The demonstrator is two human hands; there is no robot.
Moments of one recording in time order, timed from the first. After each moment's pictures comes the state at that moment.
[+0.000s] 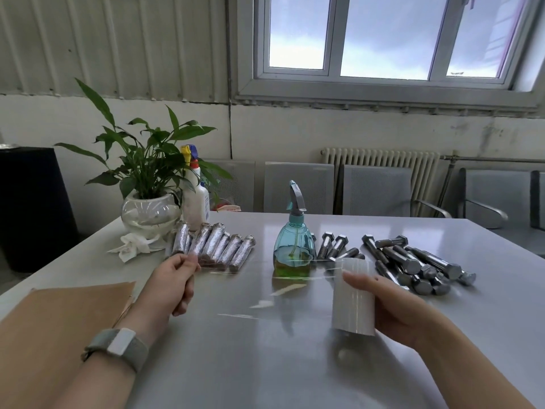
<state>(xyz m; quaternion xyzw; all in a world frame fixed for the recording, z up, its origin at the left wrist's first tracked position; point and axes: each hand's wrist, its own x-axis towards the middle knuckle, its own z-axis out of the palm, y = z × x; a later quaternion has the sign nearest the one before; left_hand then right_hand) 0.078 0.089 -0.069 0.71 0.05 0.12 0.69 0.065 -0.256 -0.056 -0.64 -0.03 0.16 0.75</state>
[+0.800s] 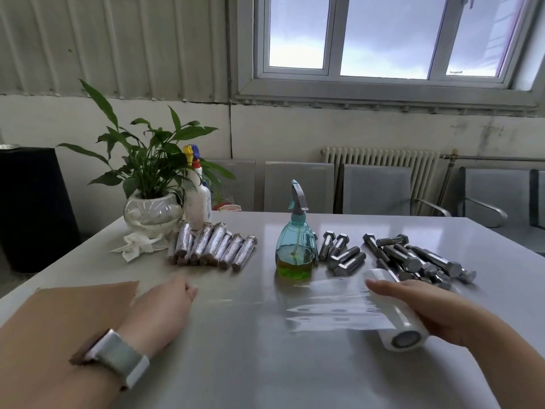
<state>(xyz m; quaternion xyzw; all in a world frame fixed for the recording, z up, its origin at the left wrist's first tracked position) 0.047 0.096 -0.068 0.98 0.08 0.09 0.17 0.045 -0.290 -0.035 -0.81 0.08 0.15 0.56</state>
